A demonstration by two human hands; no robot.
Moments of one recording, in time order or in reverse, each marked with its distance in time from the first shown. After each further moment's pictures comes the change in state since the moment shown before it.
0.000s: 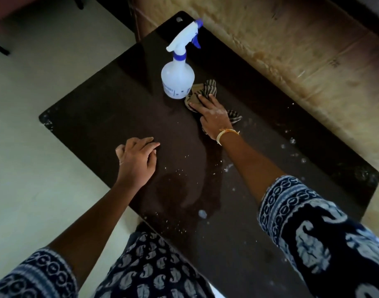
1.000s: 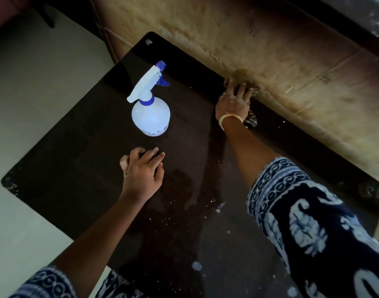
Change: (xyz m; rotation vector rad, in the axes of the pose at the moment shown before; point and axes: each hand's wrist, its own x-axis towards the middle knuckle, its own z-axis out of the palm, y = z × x) left_hand 0.104 0.044 0.027 0.077 0.063 0.190; right_hand 0.101 0.115 -0.018 -0.018 0.148 0.852
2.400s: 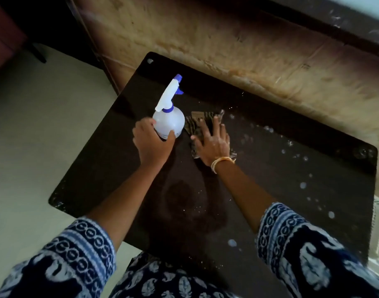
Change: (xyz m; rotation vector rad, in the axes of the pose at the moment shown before) left_hand 0.077 -0.030 -0.050 -0.547 0.023 -0.320; right_hand -0.176 -0.034 -0.015 0.065 -0.146 -0.176
